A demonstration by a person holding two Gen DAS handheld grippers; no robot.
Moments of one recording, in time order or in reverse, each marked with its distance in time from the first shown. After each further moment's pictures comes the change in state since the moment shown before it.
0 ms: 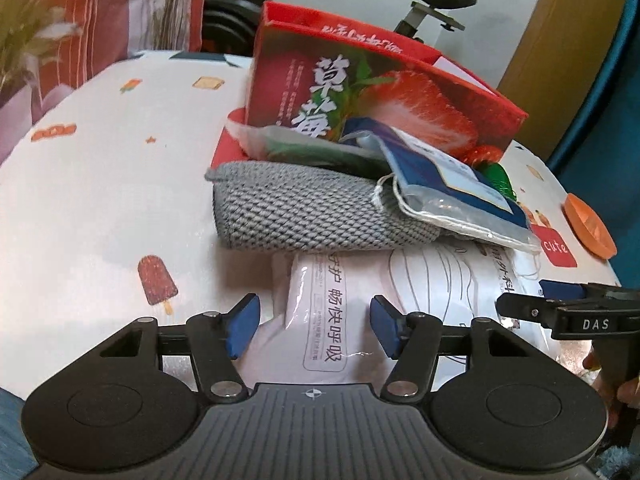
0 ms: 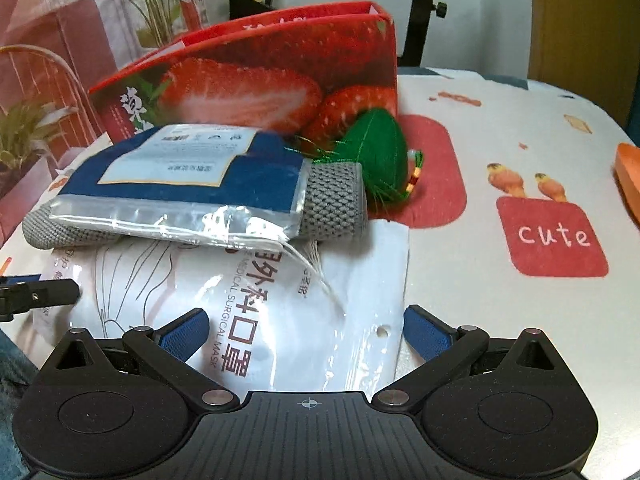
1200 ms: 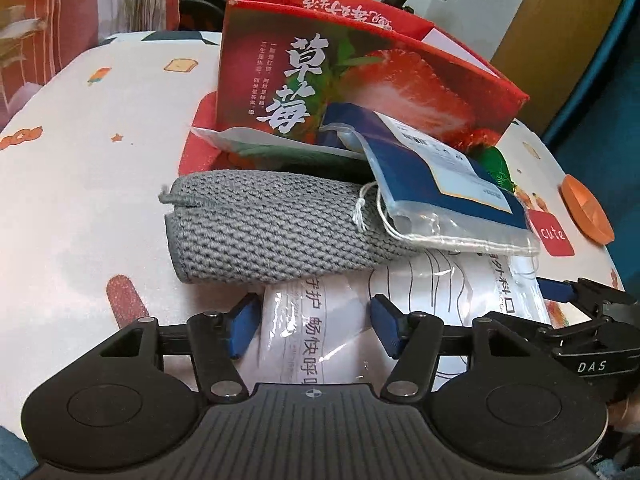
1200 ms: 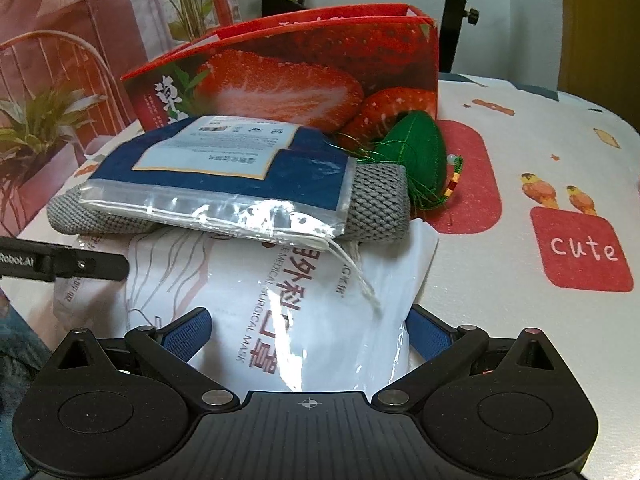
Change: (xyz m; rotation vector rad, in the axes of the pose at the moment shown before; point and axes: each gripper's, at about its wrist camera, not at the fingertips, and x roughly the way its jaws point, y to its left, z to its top) left arm 0.031 -0.017 0.026 0.048 0.096 -0.025; right arm 0.001 0.010 -0.001 -0.055 -0.001 0.068
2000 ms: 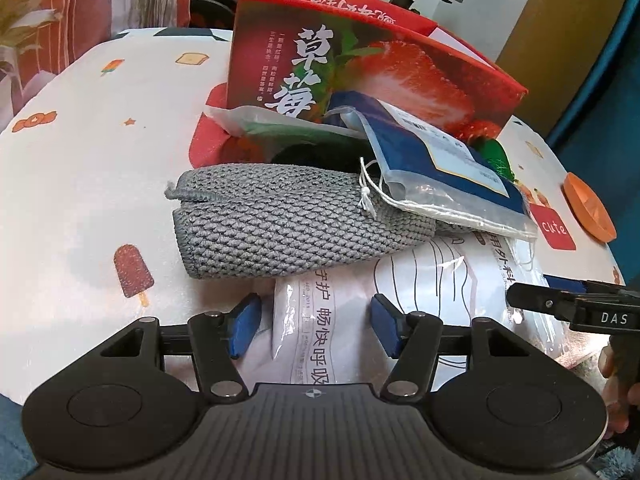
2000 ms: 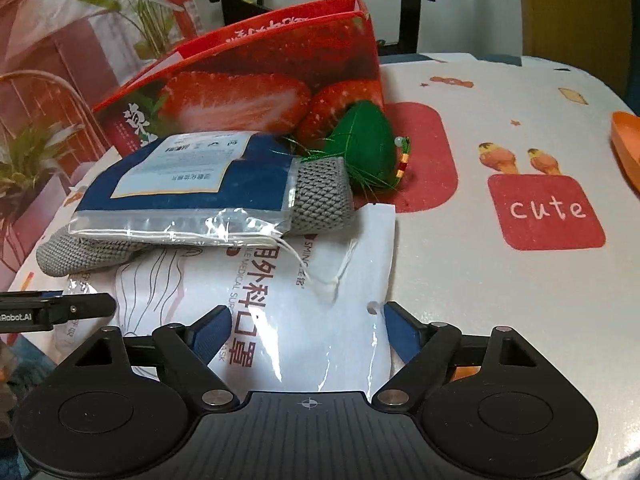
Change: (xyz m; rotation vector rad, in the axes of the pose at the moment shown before) left arm -0.007 0.002 -0.017 -0.019 -0.008 0.014; right arm -0.019 -0.024 -0.003 0.137 0.017 -0.004
